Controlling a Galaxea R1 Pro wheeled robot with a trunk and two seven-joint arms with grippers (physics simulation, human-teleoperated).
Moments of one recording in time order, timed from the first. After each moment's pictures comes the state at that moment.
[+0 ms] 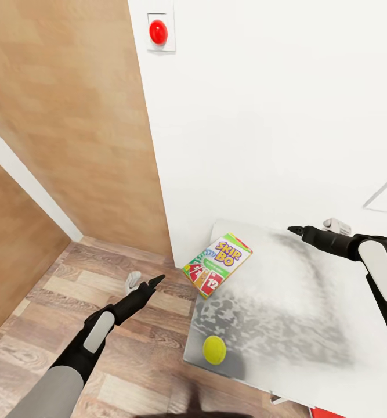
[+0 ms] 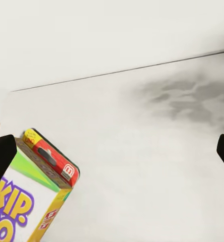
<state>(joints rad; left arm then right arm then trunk) -0.61 0.02 0.01 -0.71 0.85 0.42 -0.51 -0.76 -0.44 -0.01 -1.36 -1.01 0.88 -0.25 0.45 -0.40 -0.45</state>
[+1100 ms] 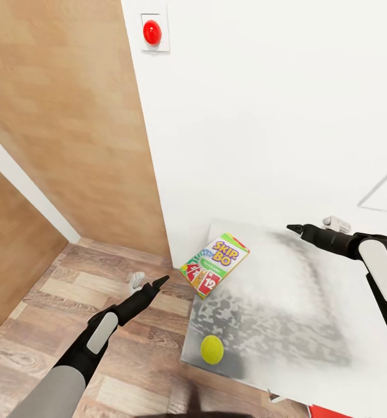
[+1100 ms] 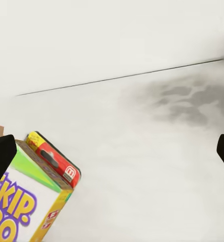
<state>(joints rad) -0.62 0.02 -0.03 -0.71 0.84 0.40 -0.54 -0.76 -0.44 -0.01 -1.39 -1.02 0.88 -0.25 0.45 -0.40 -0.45</state>
